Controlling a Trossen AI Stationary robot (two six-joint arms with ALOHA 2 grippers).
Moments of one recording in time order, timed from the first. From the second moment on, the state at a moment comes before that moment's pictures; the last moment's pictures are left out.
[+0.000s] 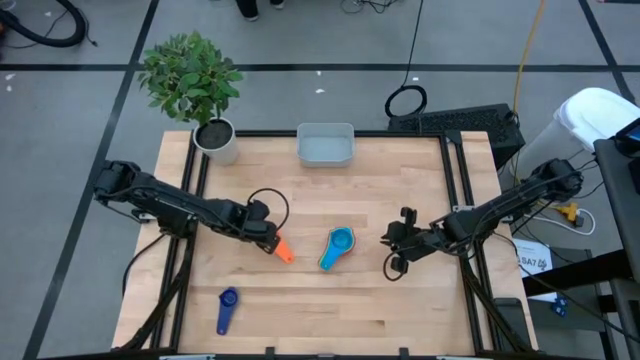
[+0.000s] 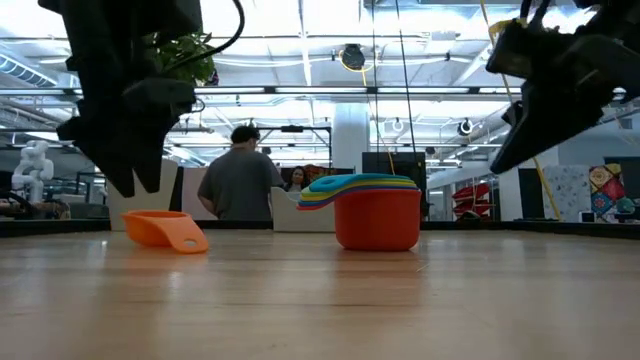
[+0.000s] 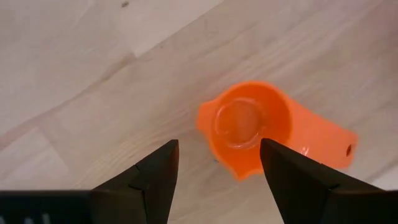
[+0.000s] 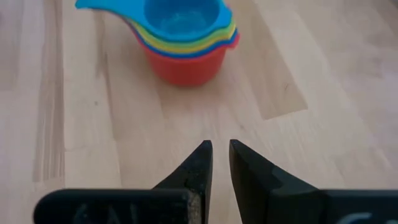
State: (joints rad) left arm -0.22 1.42 0.83 -0.78 -0.21 -1.19; right arm 0.41 1.16 0.53 -0.31 0.39 0.55
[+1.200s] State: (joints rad) left arm -0.22 1.56 0.82 -0.61 -0.18 -1.01; right arm 0.41 1.15 0.52 -0.28 0.36 0.55
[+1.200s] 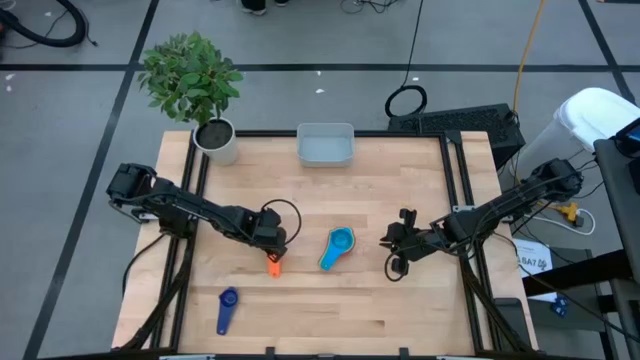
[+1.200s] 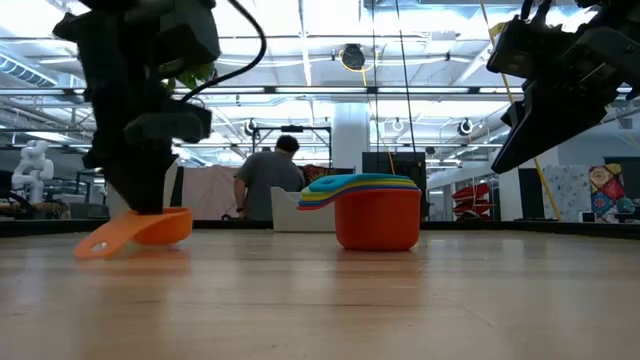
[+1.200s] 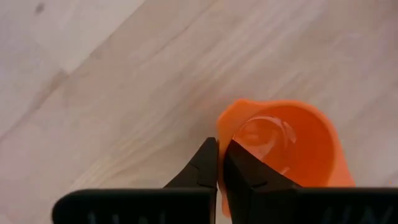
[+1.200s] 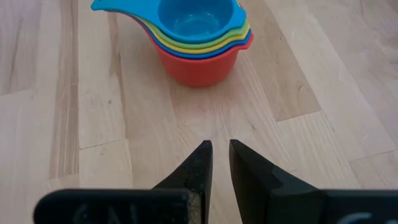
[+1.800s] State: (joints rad) left arm -0.11 1.55 1.23 -0.59 -0.21 -0.33; right arm 0.41 1.12 0.52 -0.39 0.34 0.60
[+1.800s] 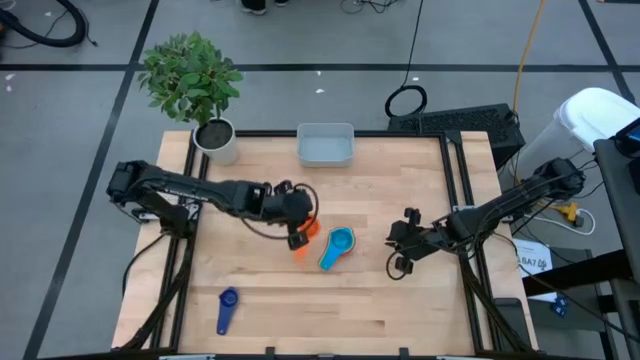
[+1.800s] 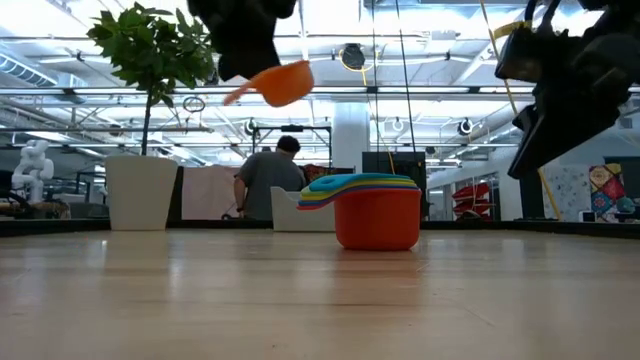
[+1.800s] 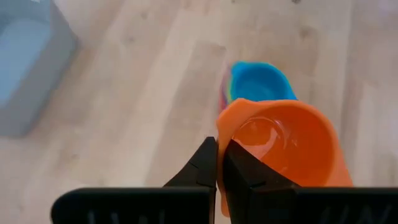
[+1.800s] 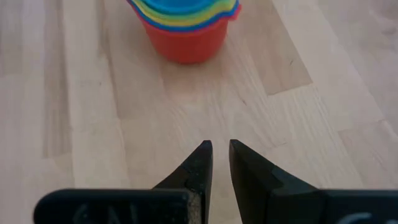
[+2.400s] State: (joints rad) left arm -0.08 1.91 1.62 -0.73 -0.14 -0.20; right arm 0.41 1.05 0.52 -0.40 0.34 0.62
